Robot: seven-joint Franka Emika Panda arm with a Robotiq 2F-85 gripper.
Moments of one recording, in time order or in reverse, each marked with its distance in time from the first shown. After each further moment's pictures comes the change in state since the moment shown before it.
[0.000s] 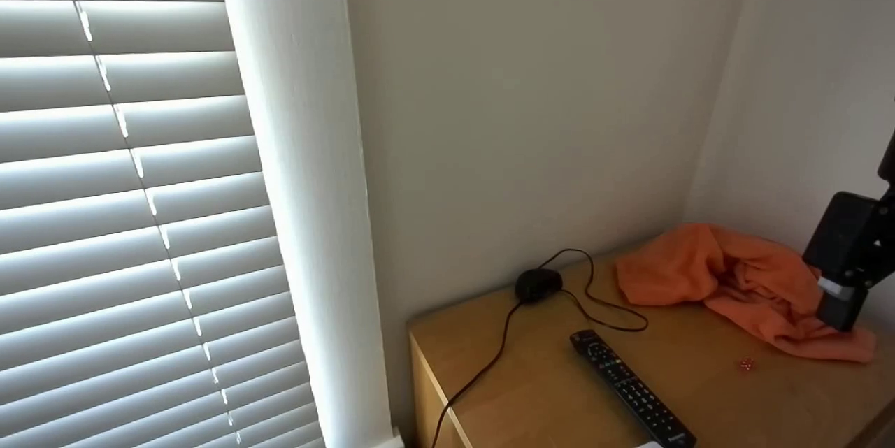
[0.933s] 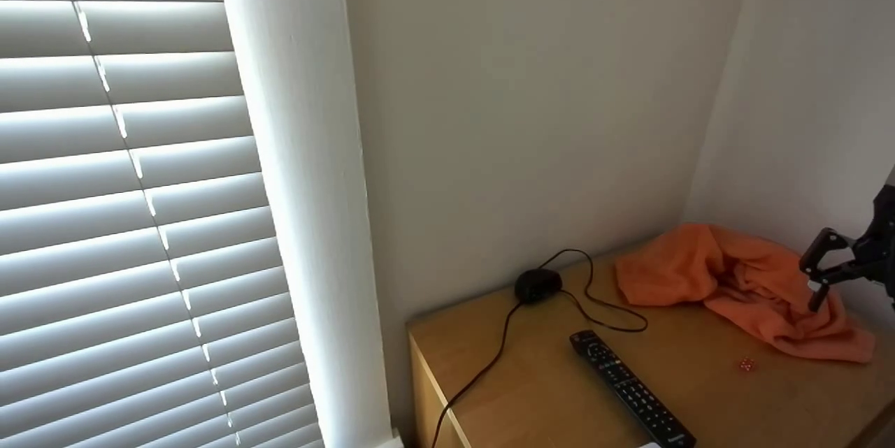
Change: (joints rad) arm -0.210 0.413 -0.186 0.103 0.044 0.295 0.287
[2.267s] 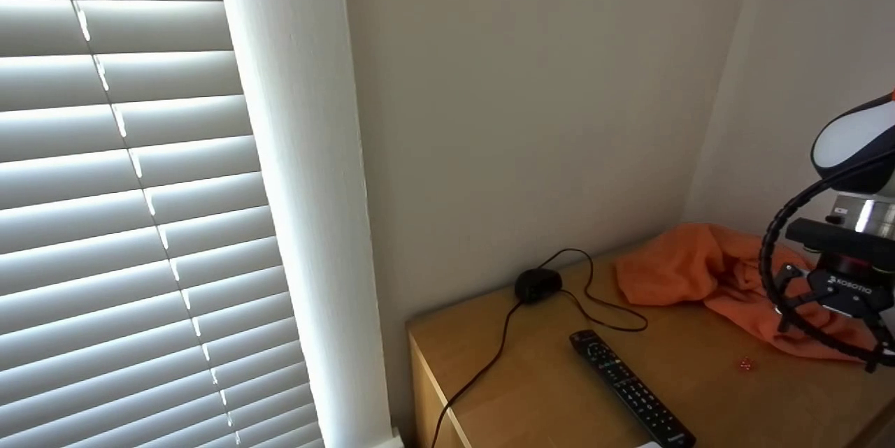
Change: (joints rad) arm -0.008 0.399 -0.070 0.305 0.114 -0.109 0.197
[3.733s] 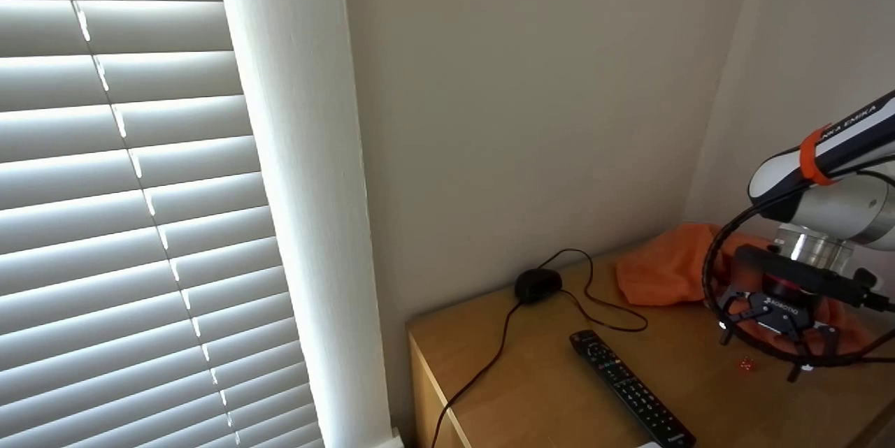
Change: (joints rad) arm -0.019 0.312 0.030 0.274 0.185 -0.060 -0.130
